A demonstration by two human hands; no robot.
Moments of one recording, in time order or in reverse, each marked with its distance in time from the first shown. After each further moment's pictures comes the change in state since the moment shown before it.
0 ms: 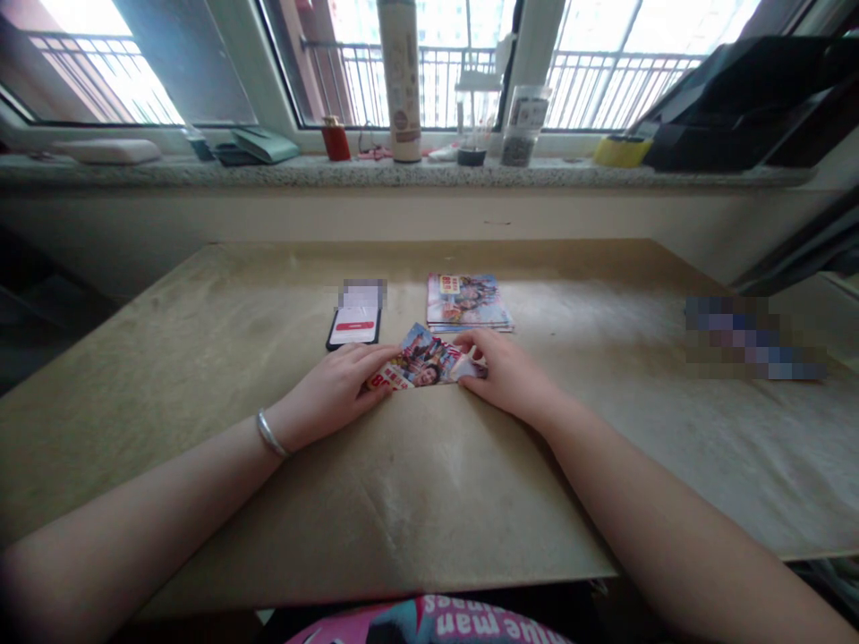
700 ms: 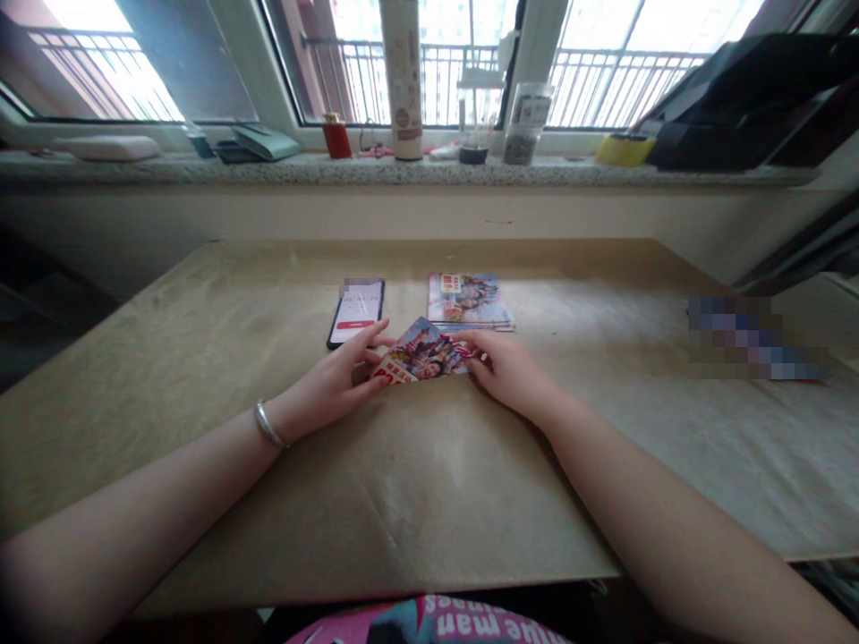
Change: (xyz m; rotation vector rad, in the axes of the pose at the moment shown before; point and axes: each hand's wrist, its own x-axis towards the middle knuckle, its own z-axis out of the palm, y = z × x) left_hand -0.001 -0.010 0.009 -0.621 0.034 -0.057; right_hand 0.003 0.004 -0.001 0.067 -0.003 -0.032
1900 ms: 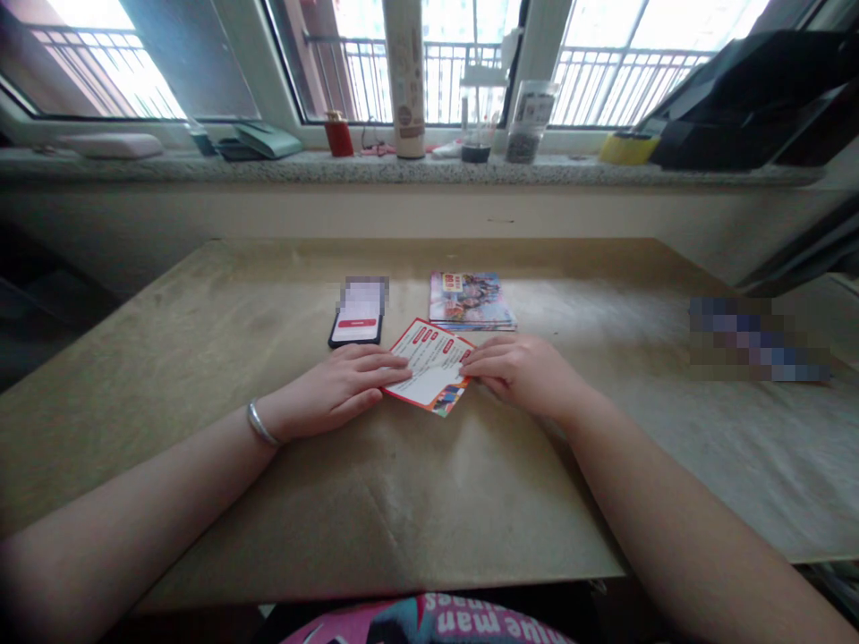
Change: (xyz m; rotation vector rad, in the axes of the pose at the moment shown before) left_hand -0.003 0.007 -0.016 0.589 -0.351 0.174; right_hand -0.004 0.001 -0.027 -0.272 -0.159 -0.402
